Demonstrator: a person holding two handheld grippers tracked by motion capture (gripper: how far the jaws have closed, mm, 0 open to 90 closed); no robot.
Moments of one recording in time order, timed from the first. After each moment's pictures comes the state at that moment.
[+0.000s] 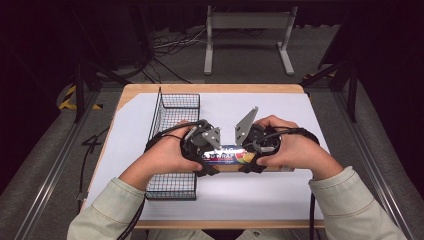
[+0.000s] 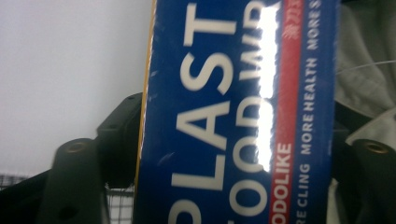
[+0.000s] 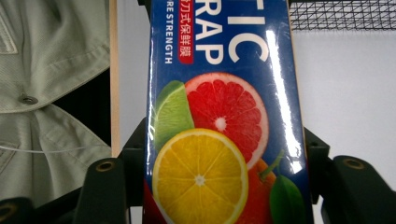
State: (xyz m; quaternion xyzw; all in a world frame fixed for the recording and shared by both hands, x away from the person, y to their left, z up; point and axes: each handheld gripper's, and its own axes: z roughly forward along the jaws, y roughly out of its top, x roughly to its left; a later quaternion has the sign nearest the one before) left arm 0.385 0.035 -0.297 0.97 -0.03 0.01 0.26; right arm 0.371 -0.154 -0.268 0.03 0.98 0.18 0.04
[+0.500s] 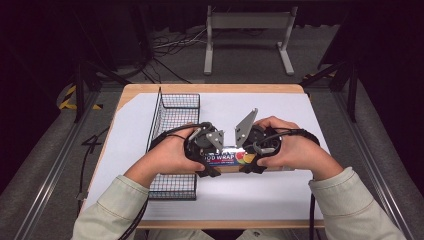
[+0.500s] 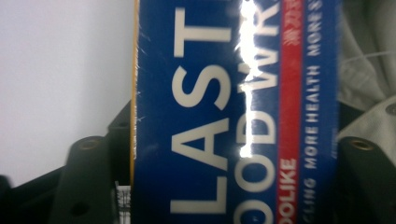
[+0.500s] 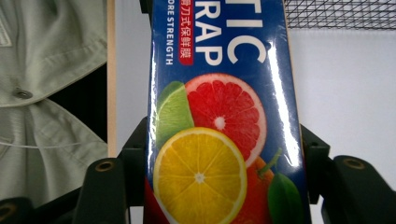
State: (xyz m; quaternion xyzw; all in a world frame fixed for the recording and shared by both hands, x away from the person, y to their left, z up) left arm 0.389 0.028 -0.305 0.97 -0.03 0.00 0.25; right arm 0.371 -0.155 -0.270 0.02 0.98 0.18 0.04
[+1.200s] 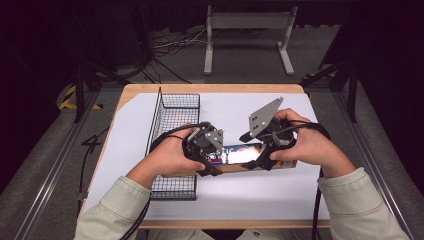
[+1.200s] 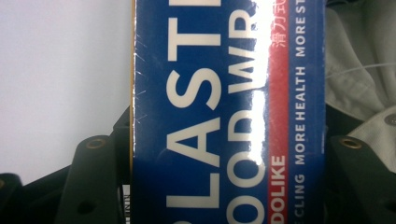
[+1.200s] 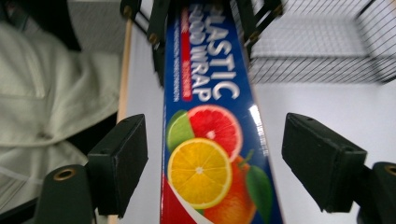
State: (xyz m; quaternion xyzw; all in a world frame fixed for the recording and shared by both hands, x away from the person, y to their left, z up) left arm 0.390 0.029 -0.306 0.96 -0.01 0.00 0.26; right arm 0.375 -0.182 -0.252 0.02 0.95 0.31 0.04
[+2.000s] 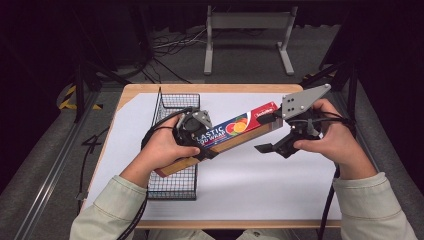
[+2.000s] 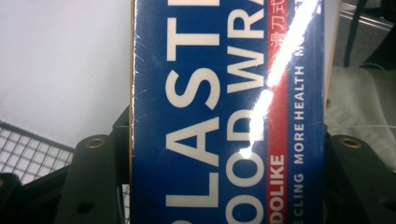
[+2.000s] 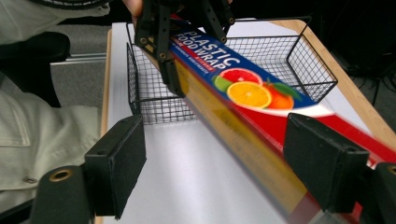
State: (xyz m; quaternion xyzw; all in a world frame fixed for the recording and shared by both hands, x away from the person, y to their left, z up) left arm 0.406 0.054 -0.290 0.94 0.14 0.02 0.30; right arm 0.371 -0.231 -0.225 0.08 0.90 0.42 0.09
